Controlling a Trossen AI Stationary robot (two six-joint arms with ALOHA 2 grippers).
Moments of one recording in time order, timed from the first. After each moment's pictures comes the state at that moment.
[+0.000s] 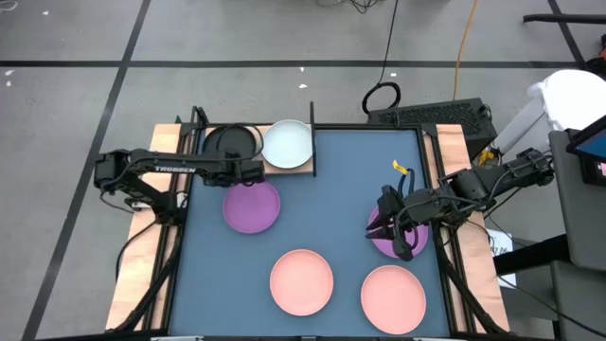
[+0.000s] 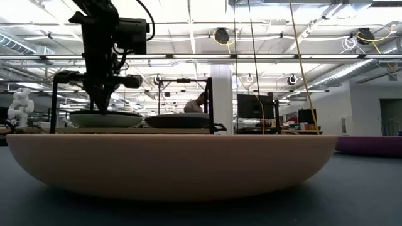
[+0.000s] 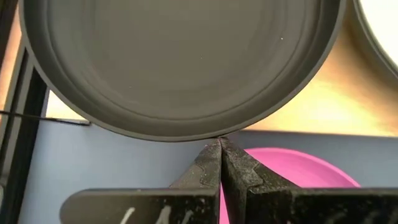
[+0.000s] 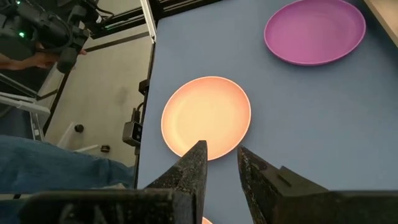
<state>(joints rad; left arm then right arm) 0.23 1.45 0.93 -0.99 -0.48 -1.43 0.37 1.12 1.26 -0.81 0.05 0.51</state>
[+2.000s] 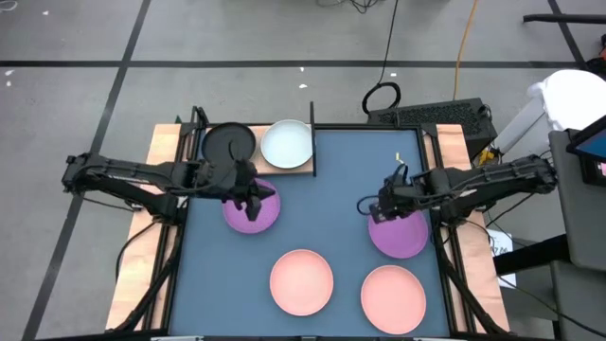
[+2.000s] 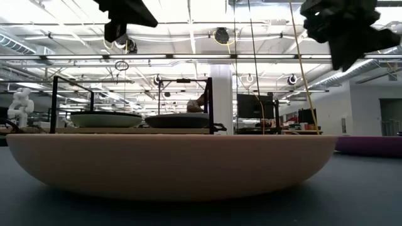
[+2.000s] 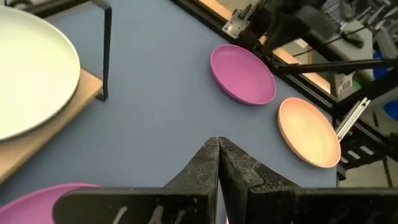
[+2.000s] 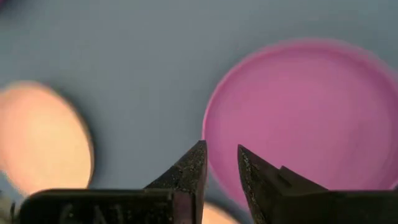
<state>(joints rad) -0.07 1.11 0.94 -0.36 -0.17 -0.61 0.14 1.12 0.97 -1.12 0.04 1.39</state>
